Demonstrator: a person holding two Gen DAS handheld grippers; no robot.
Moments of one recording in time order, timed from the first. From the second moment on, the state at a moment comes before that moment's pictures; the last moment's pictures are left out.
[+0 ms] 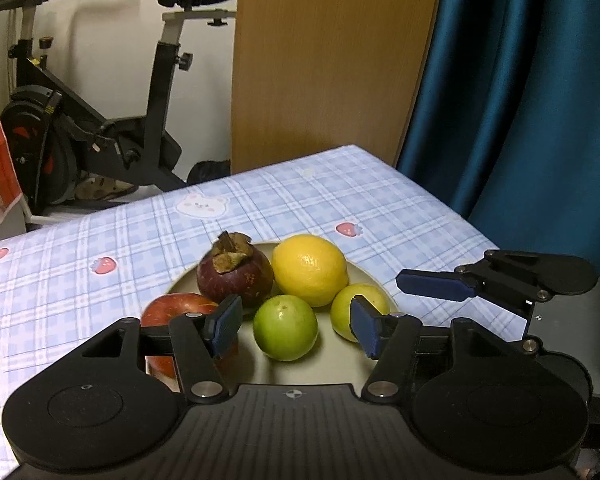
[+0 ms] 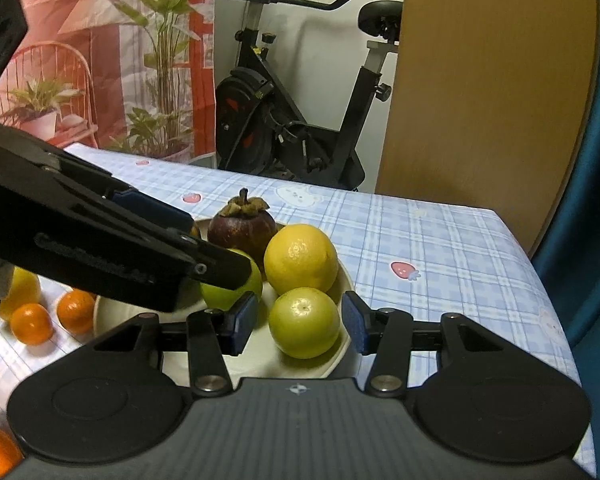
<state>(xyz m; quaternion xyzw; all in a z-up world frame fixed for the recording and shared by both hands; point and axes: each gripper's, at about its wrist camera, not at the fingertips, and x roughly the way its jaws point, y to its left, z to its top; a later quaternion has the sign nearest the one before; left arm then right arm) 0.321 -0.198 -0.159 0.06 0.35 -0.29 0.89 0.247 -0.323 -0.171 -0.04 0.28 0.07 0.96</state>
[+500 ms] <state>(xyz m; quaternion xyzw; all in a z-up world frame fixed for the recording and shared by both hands) 0.279 -0.139 -0.128 0.05 0.32 -0.24 0.91 0.211 -0.305 -0.154 0.02 0.26 0.07 0.96</state>
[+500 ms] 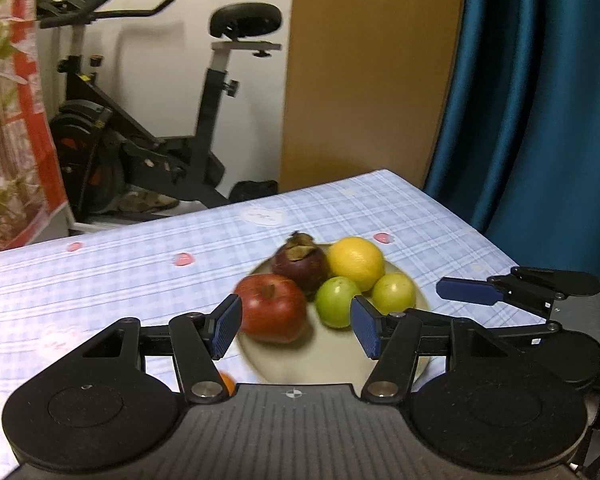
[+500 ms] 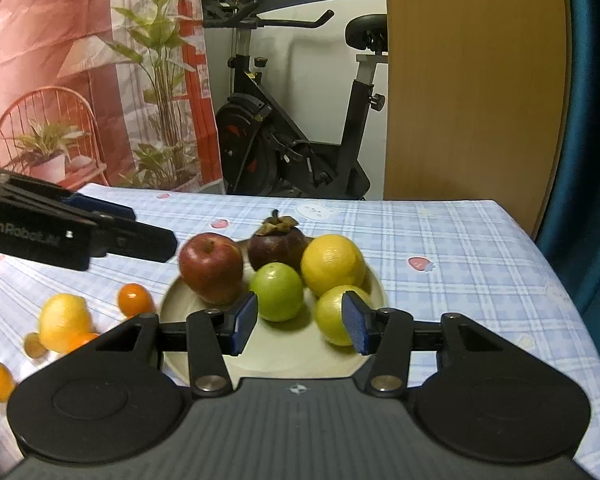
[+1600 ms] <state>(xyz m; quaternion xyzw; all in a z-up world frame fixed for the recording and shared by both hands) 0.193 0.013 -0.120 -0.04 0.30 -0.14 0.94 0.156 -0.218 -0.160 0.04 0.27 0.14 0.95</state>
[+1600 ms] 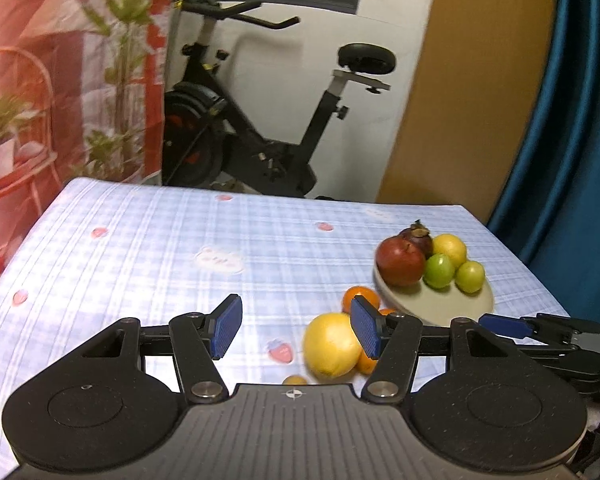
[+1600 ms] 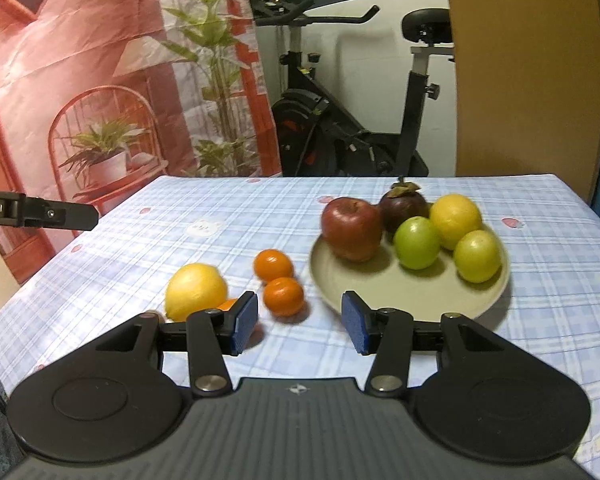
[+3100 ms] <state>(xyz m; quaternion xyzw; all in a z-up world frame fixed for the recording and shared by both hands) 0.169 0.032 -0.160 -0.08 0.35 -0.17 0.92 0.156 -0.190 -0.167 -0.01 0.30 0.17 0.94</state>
